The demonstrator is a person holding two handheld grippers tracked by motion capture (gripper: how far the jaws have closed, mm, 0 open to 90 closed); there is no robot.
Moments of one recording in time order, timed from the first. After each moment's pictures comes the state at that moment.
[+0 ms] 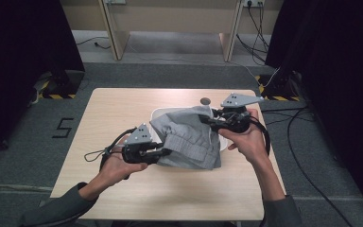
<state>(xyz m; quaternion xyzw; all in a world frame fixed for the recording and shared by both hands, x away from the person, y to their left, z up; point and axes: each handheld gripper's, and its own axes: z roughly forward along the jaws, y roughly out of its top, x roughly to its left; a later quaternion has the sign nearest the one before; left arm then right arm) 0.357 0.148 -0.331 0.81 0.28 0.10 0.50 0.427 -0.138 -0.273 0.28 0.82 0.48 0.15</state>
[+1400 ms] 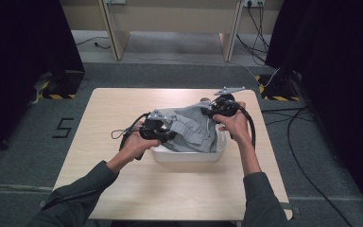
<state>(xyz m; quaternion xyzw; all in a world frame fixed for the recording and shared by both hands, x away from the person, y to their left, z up) 0.454 0.132 -0.393 0.83 0.37 0.08 0.42 0.532 -0.139 -0.359 0.38 0.82 0.41 0.12</state>
